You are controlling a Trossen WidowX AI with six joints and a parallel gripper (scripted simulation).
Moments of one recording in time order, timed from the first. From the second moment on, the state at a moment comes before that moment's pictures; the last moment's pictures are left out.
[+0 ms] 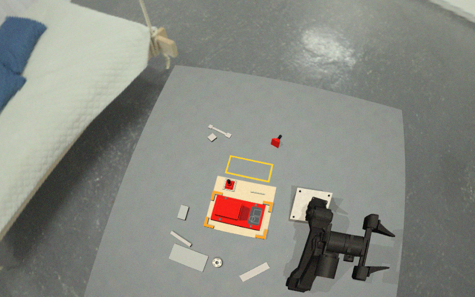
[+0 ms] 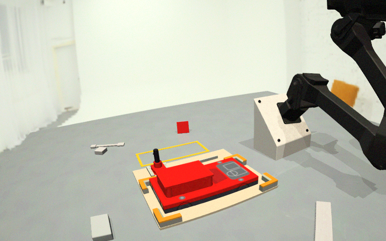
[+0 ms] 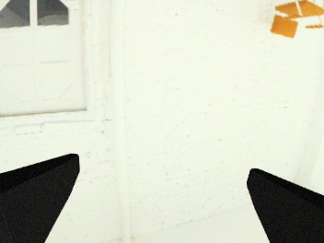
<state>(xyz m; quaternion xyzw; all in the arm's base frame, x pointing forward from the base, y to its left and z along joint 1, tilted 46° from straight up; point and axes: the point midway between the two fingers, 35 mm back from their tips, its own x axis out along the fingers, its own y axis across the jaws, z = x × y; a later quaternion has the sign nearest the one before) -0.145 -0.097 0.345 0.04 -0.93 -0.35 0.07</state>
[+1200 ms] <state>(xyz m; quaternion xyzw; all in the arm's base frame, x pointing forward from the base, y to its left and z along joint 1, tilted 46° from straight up) 0.065 -0.322 0.321 0.29 -0.32 -0.70 0.56</state>
